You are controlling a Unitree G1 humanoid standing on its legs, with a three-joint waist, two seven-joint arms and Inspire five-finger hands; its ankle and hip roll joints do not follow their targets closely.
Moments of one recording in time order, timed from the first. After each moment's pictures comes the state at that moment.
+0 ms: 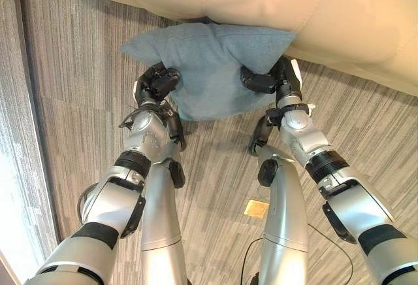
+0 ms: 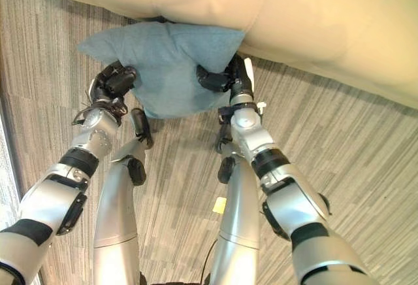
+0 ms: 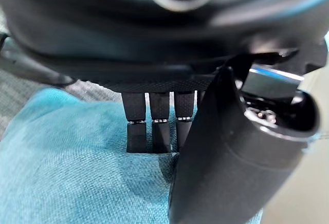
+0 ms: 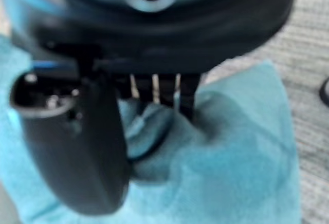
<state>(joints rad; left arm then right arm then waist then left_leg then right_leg) -1.04 0.30 -0.27 0.97 -0.98 -0.15 0.27 -1.04 -0.42 0.52 0.82 0.48 -0.08 -0.34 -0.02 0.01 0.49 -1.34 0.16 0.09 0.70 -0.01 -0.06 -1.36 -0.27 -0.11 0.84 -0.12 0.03</state>
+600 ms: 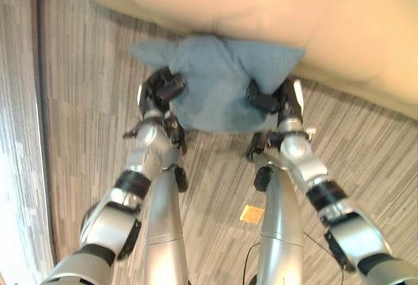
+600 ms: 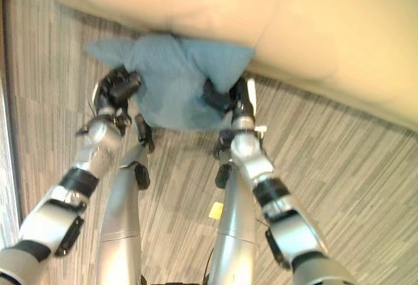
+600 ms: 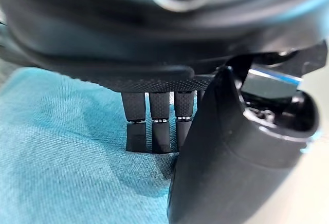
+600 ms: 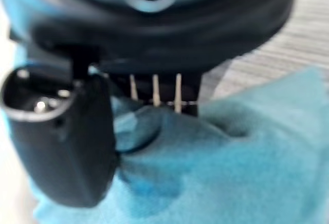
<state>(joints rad) -0.64 0.30 -0.25 0.52 -0.90 -0.16 0.34 -0.54 -0.35 0.32 0.41 0.35 -0.12 -0.38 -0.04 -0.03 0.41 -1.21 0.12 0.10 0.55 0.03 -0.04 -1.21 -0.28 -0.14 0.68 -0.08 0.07</state>
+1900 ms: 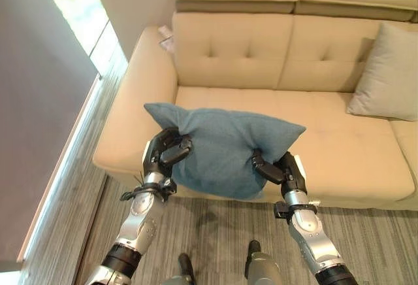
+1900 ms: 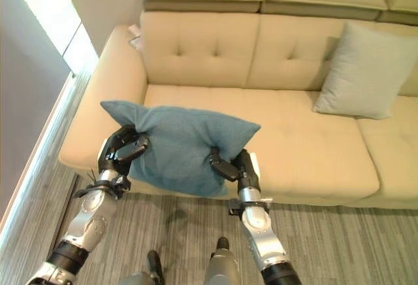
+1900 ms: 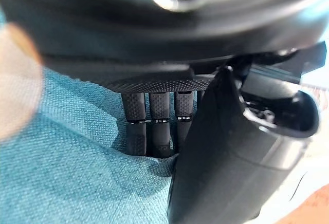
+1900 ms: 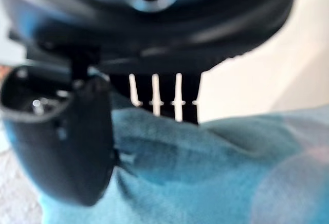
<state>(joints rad) -0.20 0.33 -0.27 0.25 -0.72 -0.21 0.20 -0.08 -0.30 0.20 0.22 0.22 -0.14 -0.22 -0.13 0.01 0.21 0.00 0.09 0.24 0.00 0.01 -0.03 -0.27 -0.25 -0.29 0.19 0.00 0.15</state>
